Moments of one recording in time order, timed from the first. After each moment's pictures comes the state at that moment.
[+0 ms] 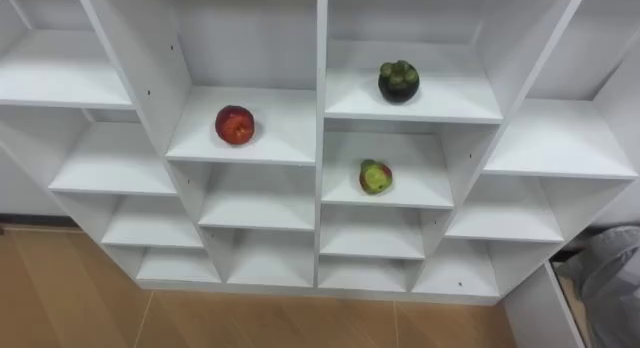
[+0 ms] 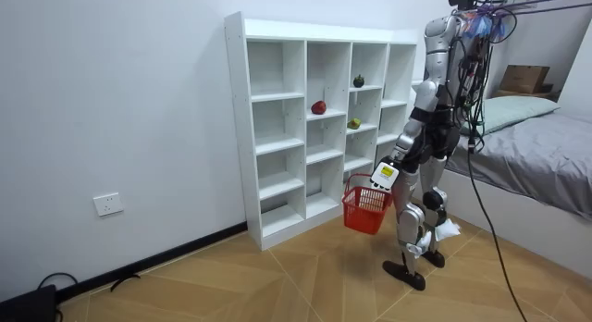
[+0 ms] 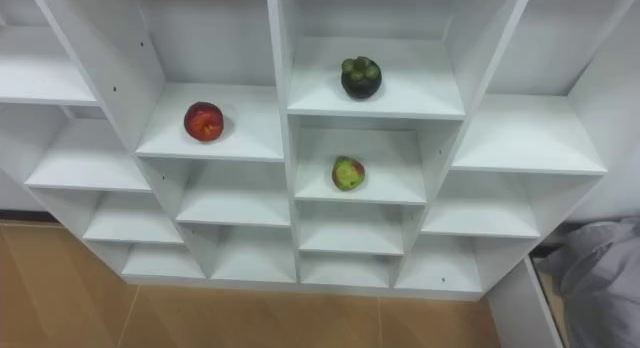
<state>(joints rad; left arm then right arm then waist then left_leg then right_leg) 0.20 0.14 0.06 1.16 -0.36 -0.07 0.12 0.14 -0.20 0.02 1.24 0.30 -0.06 -0.04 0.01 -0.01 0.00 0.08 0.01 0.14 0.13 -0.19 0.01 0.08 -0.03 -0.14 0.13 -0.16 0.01</state>
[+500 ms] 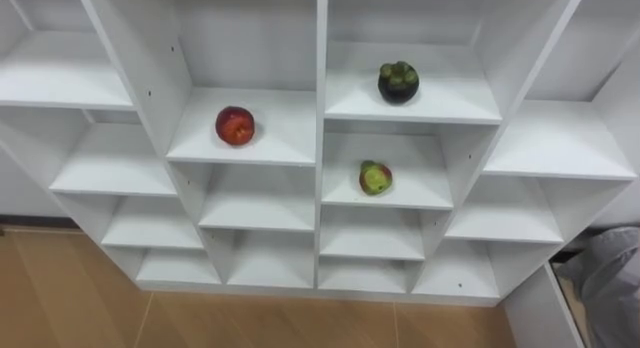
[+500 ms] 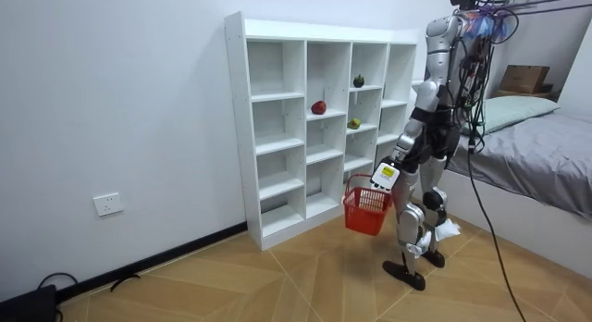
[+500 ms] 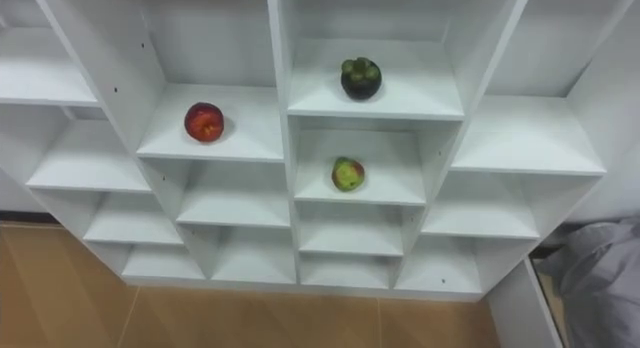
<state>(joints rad) 0.21 0.14 0.06 1.16 -0.39 -0.06 0.12 0.15 -0.19 0.00 1.25 0.37 -0.06 -0.08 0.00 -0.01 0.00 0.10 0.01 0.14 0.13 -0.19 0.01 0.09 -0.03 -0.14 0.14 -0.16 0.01</state>
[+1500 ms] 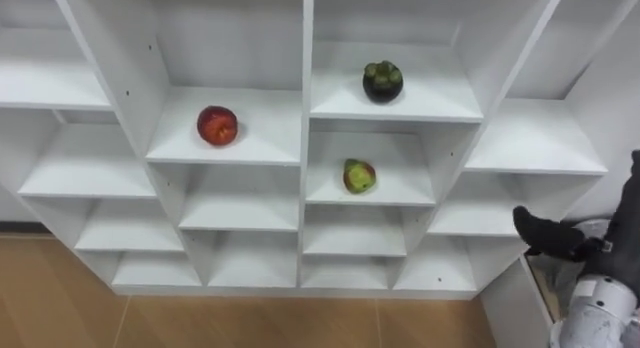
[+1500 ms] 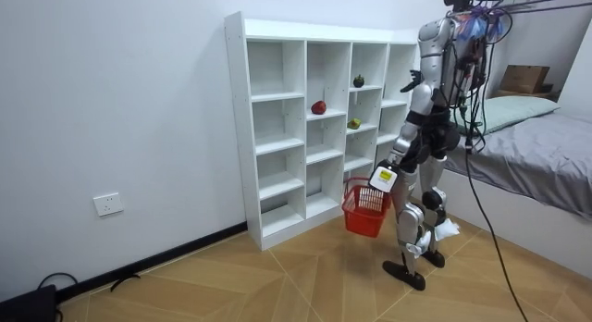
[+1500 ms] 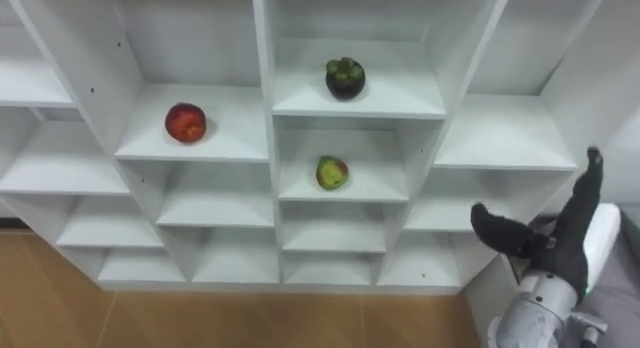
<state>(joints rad) 0.21 0.16 0.15 1.16 -0.38 -0.05 0.11 0.16 -0.20 -0.14 0.06 -0.24 -0.08 -0.53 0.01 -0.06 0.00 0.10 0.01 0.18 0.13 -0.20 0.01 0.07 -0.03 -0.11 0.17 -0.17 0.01</state>
